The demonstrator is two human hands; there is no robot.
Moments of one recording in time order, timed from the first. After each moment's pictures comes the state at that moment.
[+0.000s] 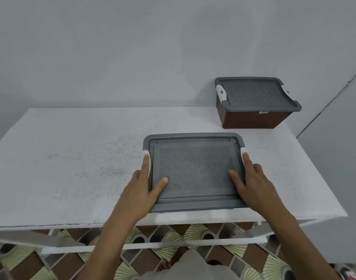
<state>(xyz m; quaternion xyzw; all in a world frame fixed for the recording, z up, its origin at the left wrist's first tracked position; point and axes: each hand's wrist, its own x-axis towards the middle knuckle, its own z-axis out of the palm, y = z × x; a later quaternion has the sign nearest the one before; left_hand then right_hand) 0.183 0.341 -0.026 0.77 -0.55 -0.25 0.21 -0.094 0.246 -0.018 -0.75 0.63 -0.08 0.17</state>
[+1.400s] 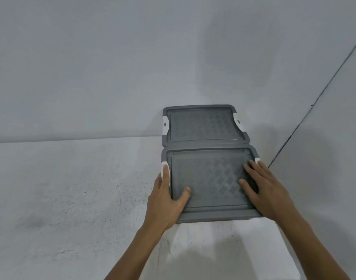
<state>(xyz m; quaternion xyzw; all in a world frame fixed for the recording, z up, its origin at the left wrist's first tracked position) -0.049 0.145 -0.036 0.74 -0.53 -0.27 0.33 -0.307 0.055 -0.025 -0.79 0.60 -0.12 0.11</state>
